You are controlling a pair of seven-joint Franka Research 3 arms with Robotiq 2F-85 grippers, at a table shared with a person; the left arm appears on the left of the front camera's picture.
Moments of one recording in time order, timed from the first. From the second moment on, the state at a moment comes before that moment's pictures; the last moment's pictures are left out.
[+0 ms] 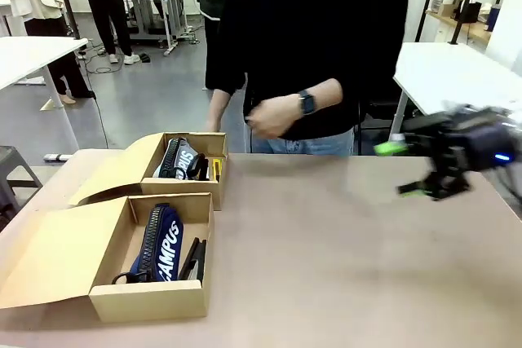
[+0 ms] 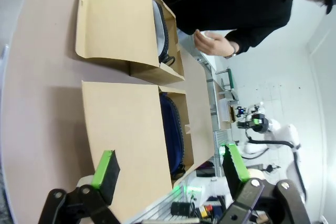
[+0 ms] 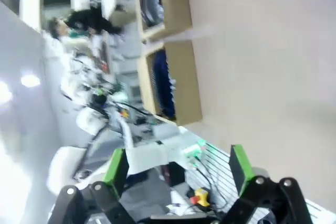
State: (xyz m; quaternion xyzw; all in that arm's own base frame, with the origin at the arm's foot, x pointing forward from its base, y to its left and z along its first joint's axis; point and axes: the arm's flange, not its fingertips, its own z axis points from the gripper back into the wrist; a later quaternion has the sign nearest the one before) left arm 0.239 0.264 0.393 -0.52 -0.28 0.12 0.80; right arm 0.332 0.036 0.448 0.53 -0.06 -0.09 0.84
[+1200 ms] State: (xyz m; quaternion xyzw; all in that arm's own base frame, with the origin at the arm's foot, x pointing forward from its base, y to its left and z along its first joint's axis) left arm 0.240 0.264 0.393 -0.52 -0.28 0.12 0.80; right arm 0.311 -0.101 0.385 0.62 -0.07 -0.16 0.77
